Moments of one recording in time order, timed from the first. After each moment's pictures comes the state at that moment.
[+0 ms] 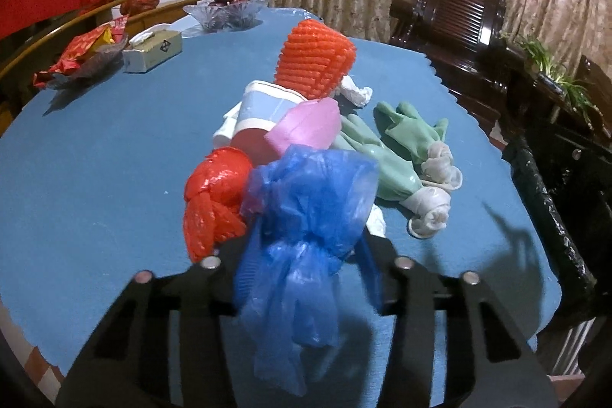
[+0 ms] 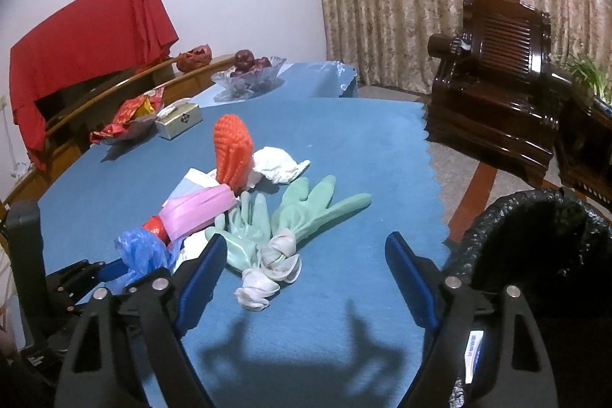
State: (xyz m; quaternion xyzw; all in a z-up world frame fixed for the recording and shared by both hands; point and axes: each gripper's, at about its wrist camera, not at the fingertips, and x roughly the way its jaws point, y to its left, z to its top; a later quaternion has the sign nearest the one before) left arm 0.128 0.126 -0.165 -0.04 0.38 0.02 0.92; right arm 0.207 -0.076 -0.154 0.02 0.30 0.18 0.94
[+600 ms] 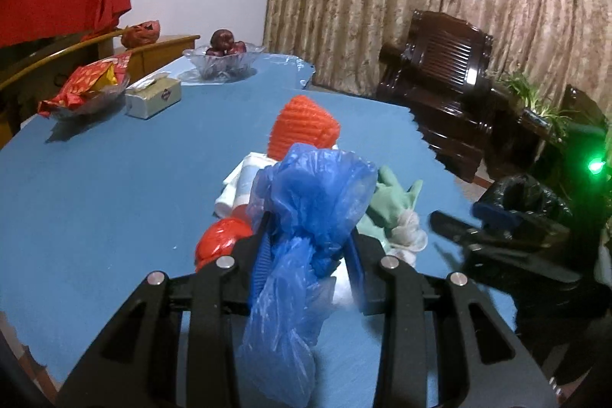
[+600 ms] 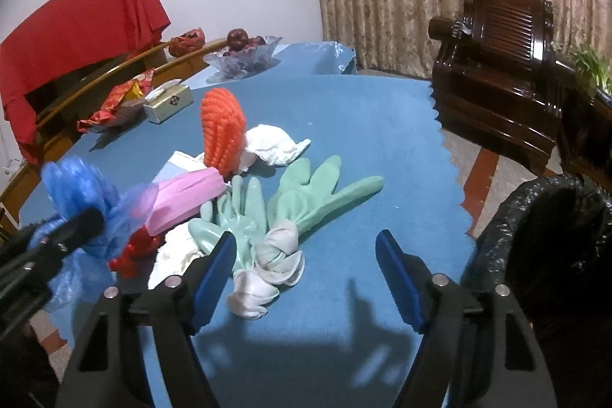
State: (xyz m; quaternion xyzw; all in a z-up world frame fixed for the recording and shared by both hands) left arm 0.121 0.125 -0.116 -0.06 0.30 0.00 0.95; right arm 0.238 -0.056 -0.184 0.02 0.33 0.17 0.93
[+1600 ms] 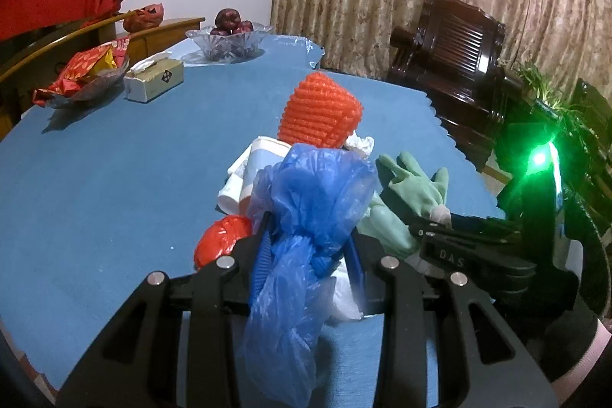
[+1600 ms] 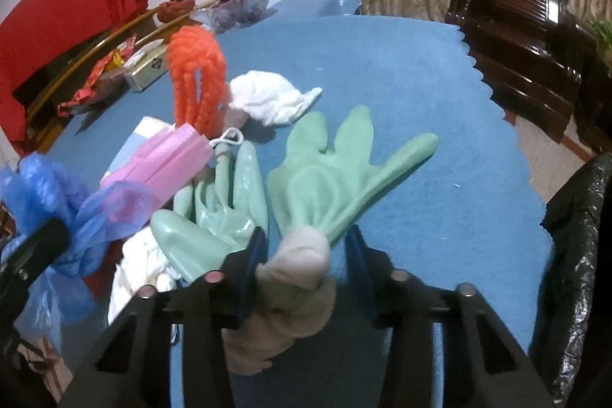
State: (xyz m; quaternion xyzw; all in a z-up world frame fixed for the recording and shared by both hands) left arm 0.149 0.136 -0.134 -0.06 0.33 0.02 0.94; right arm 0.294 -0.028 -0.225 0.03 0.42 0.18 0.89
